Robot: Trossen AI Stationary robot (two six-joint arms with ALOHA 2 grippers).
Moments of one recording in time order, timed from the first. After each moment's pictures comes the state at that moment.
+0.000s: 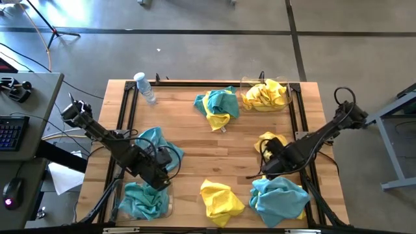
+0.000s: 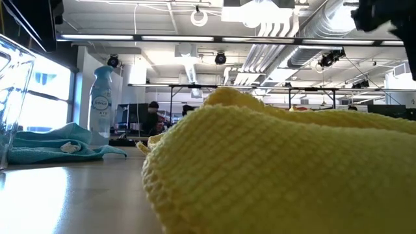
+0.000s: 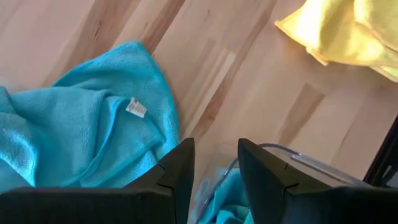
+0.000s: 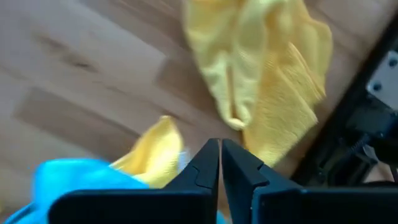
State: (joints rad) left arm -0.62 1.43 1.16 -1.03 -0.30 -1.12; right arm 0.57 1.40 1.08 -1.37 0.15 1.61
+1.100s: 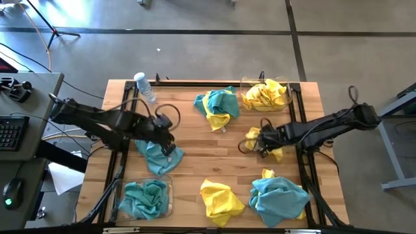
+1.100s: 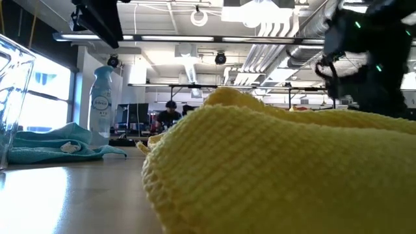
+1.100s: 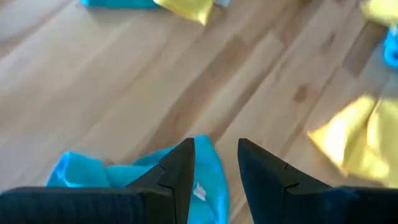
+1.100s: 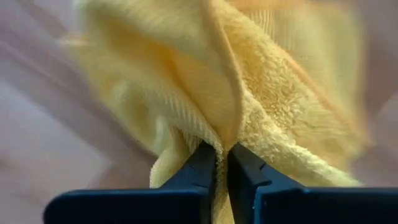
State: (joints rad) left arm -0.23 1.22 1.16 -1.03 -0.34 -0.86; right arm 0.10 1.18 0.57 -0.76 0.17 0.96
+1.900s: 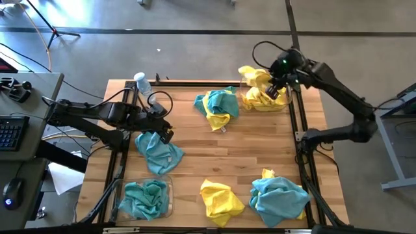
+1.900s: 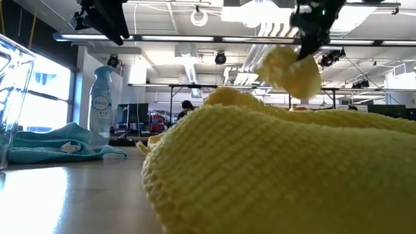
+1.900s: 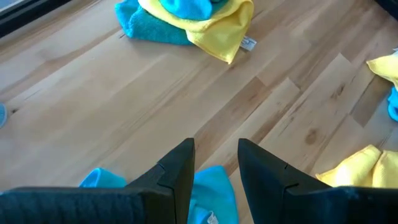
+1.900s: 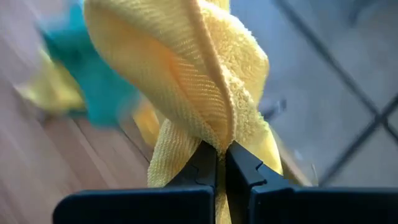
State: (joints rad) left arm -0.12 1.14 1.16 -1.04 -0.39 -0.85; right arm -0.78 1.23 1.36 -1.08 0.09 -0.22
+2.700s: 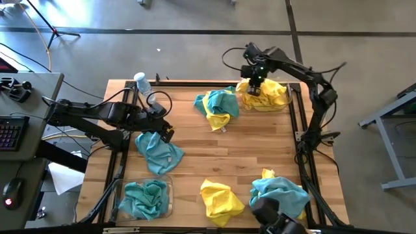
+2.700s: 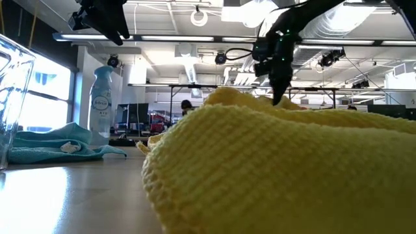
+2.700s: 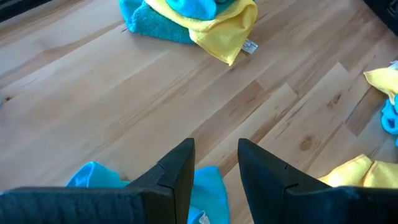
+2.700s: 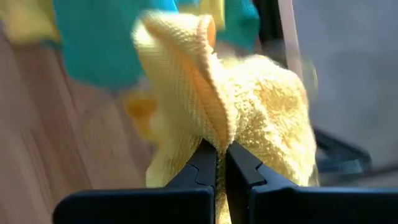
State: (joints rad) left arm -0.12 1.14 1.16 -1.04 -0.39 -0.92; right arm -0.82 1.84 1.65 -1.17 -0.08 -0.59
